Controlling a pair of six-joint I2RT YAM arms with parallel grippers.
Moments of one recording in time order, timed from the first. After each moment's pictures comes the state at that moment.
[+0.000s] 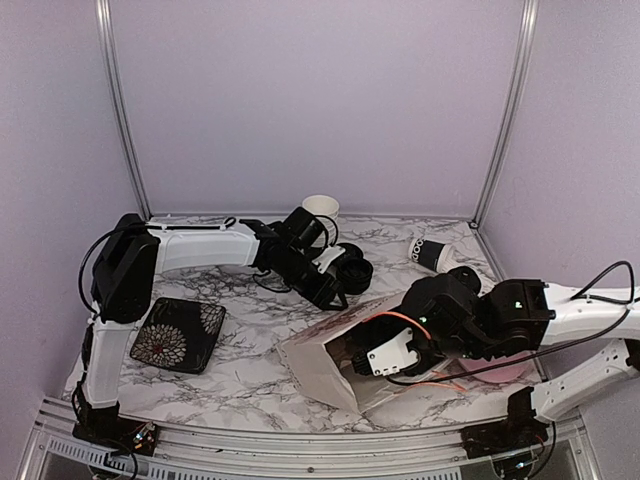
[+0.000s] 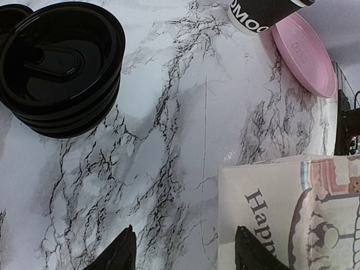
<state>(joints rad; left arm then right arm) -0.84 2.18 1.74 -0.53 0.43 -0.07 1.27 1.15 0.94 -0.70 0.46 -0.97</state>
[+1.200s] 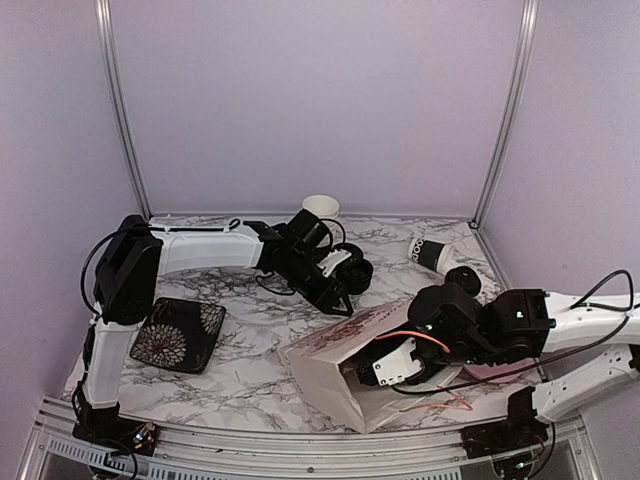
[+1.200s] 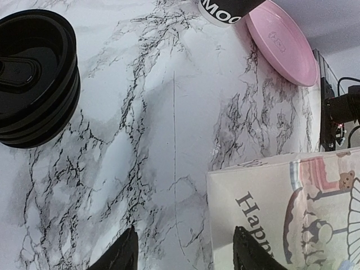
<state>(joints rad) -0.85 2.20 1.75 -0.53 0.51 -0.04 1.26 1.10 0.85 -0.63 0.38 -1.00</state>
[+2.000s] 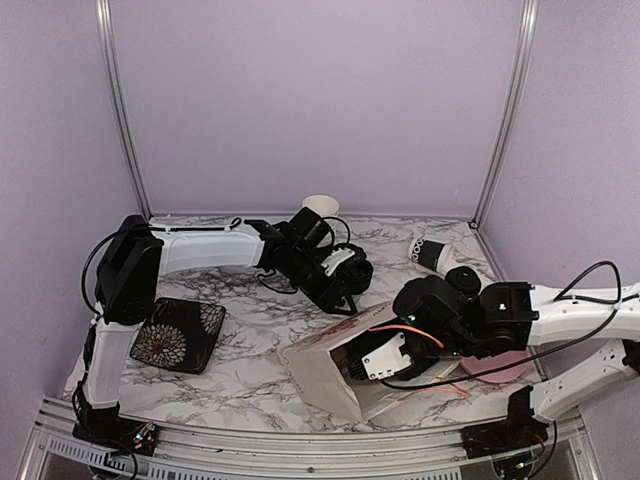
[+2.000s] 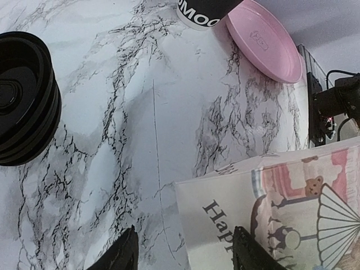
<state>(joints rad) -0.86 2.21 1.77 -0.53 0.56 -0.01 1.22 1.18 0.88 -0.62 0.34 -1.01</state>
